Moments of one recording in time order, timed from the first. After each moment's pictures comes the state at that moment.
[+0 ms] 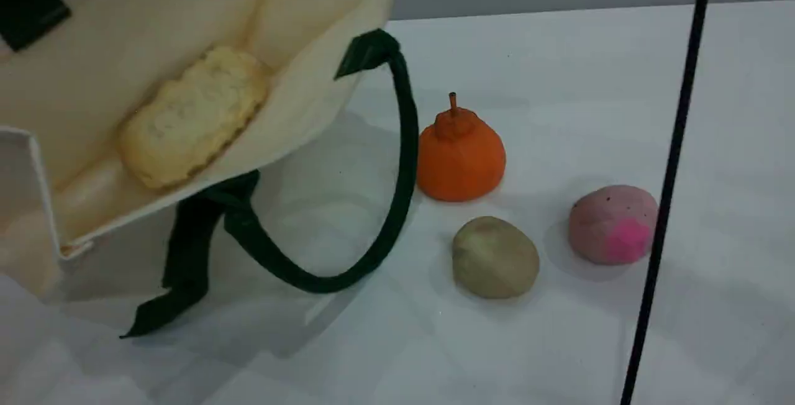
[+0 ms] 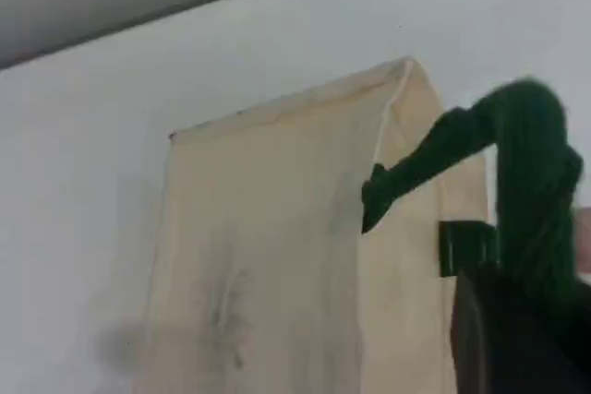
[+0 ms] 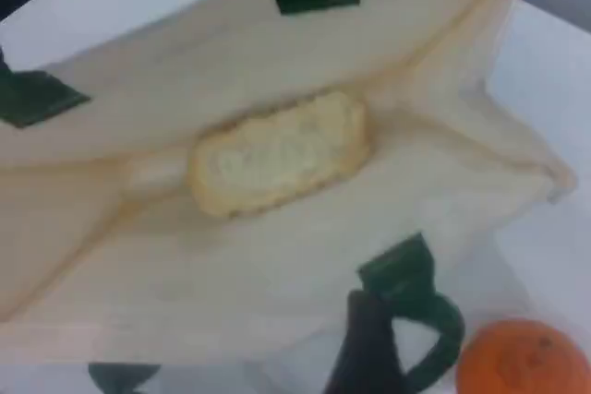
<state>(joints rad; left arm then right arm) -0.12 1.47 -1.62 -0.40 1.12 0.33 0.47 1.49 -1.07 0.88 0.52 -0.89</state>
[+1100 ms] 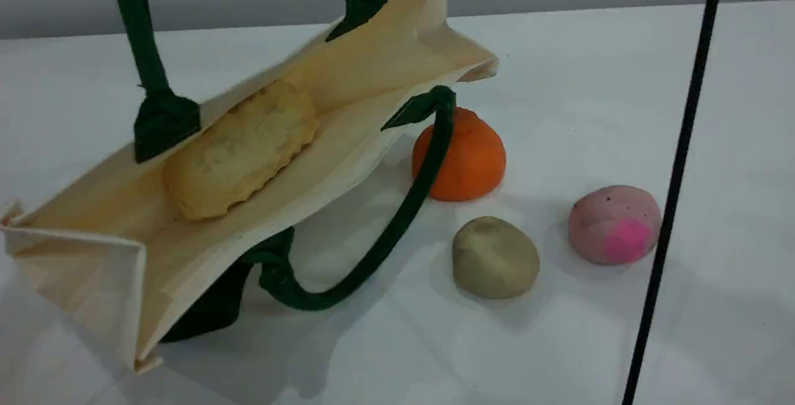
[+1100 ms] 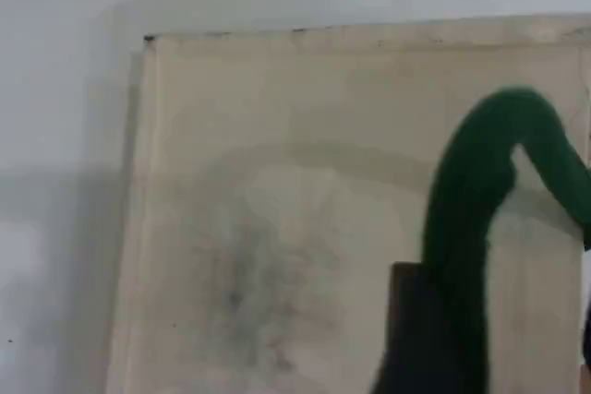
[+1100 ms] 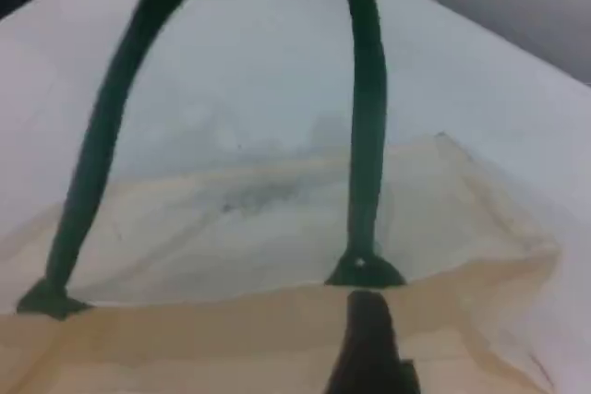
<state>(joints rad) -0.12 1.76 -1.61 -0.52 1.15 0.49 0.47 1.42 -1.07 0.82 0.52 -0.88</state>
